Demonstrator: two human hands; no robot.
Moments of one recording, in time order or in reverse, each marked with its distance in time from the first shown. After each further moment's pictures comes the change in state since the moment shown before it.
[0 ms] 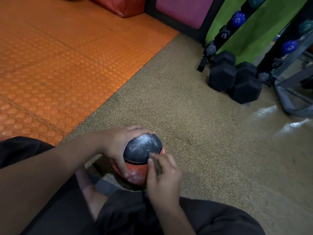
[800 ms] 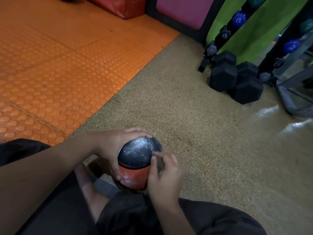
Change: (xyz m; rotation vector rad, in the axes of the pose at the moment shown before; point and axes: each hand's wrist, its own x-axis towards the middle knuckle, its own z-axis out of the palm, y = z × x) left_hand -0.007 -0.009 -0.004 -0.024 -0.025 0.094; right_hand 0.008 -0.006 0.005 -0.052 0.062 0.053
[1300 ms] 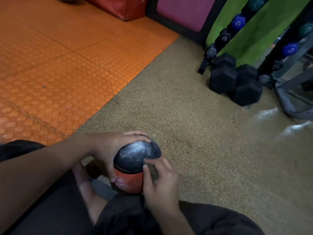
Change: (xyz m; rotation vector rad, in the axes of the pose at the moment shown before) left_hand -0.006 0.002 -0.004 0.023 -0.057 0.009; right_hand -0.006 -0.003 -0.012 0.035 -0.162 -0.129
